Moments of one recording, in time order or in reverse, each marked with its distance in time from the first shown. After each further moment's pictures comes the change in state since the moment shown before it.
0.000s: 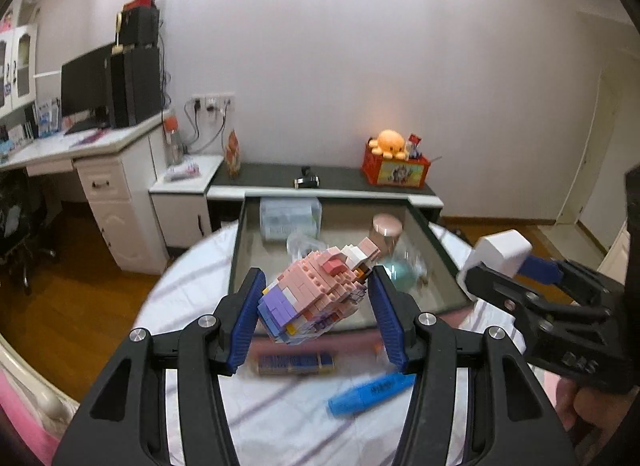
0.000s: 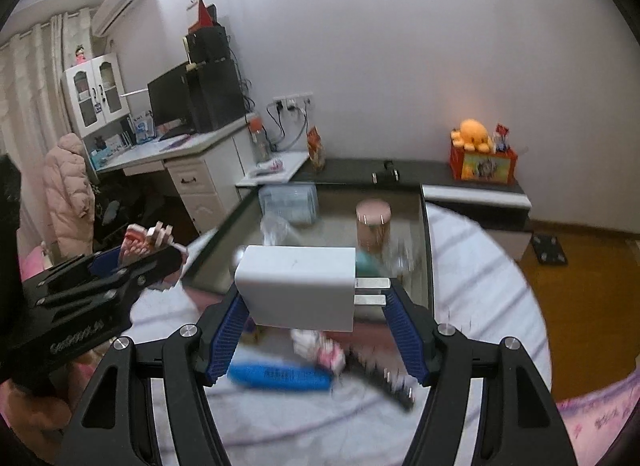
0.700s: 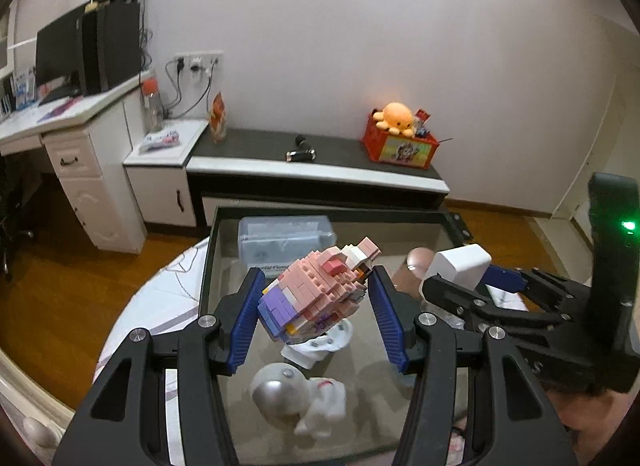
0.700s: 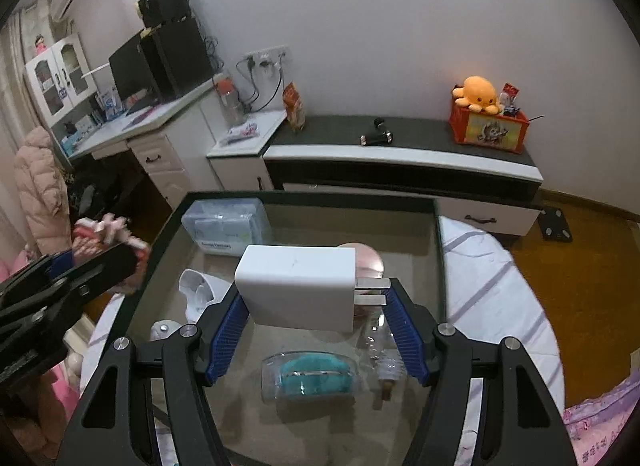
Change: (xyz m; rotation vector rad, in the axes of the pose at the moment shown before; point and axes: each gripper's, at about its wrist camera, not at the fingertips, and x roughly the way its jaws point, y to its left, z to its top) left arm 0.150 0.030 0.050 -0.059 0.172 -0.037; right arm 0.153 -0.046 0.052 0.049 0.233 -0.016
